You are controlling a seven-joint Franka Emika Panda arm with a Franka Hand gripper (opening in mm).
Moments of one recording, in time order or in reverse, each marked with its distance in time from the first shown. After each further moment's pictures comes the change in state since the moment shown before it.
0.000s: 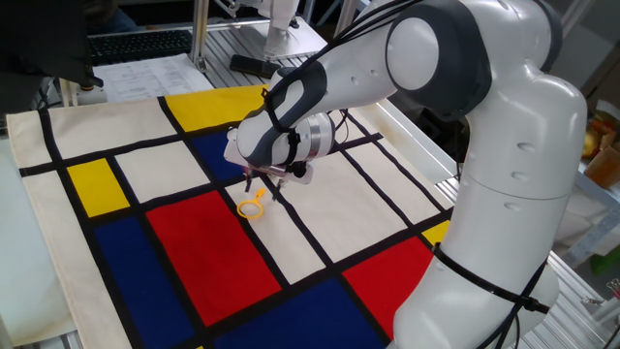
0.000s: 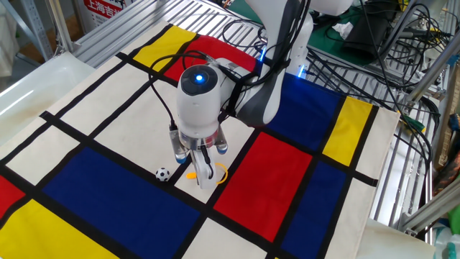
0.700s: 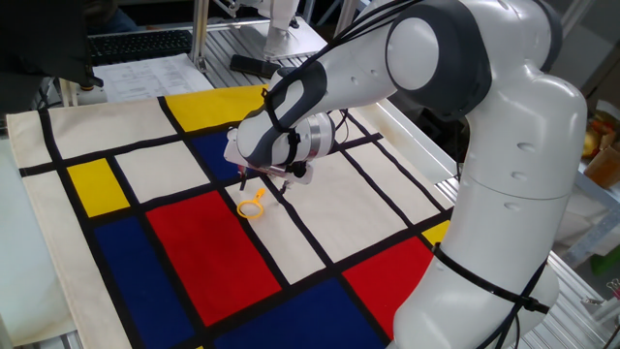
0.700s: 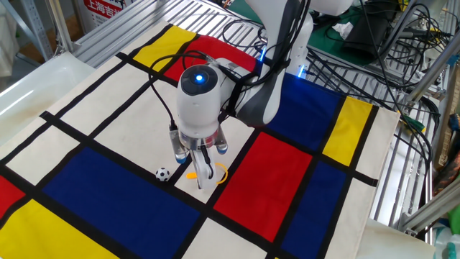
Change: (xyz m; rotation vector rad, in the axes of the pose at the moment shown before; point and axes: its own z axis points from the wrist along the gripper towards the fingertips) arm -0.001 0.001 0.001 0.002 0.000 0.001
